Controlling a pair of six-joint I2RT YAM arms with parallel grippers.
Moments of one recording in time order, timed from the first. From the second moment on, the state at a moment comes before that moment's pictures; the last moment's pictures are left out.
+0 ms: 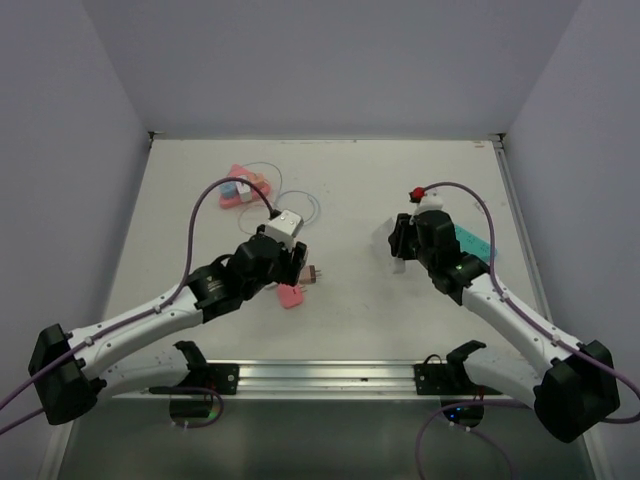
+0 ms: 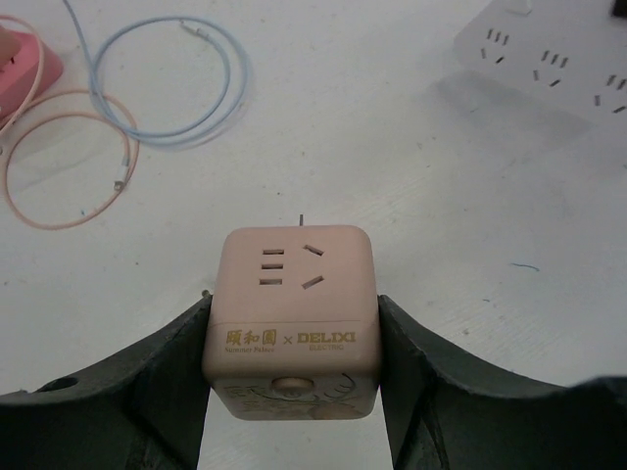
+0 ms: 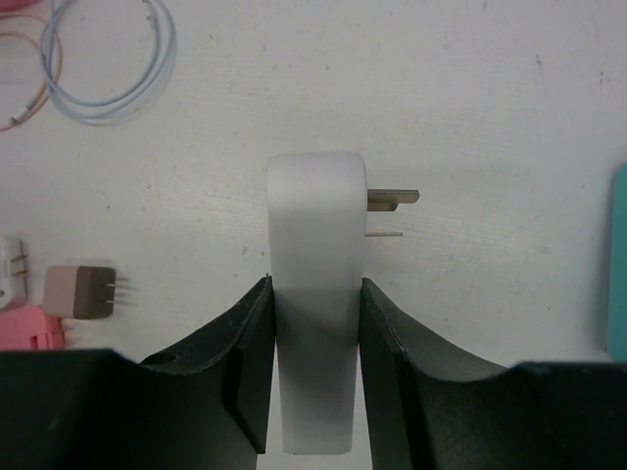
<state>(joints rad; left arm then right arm) -0.91 1.00 0.76 -0.28 -0.34 -0.24 0.49 1.06 0.70 -0.20 0.20 0.33</state>
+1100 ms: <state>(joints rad) -0.68 1.59 0.82 0.04 -0.21 -0.31 0.25 1.08 0.53 0.13 -0.01 0.60</state>
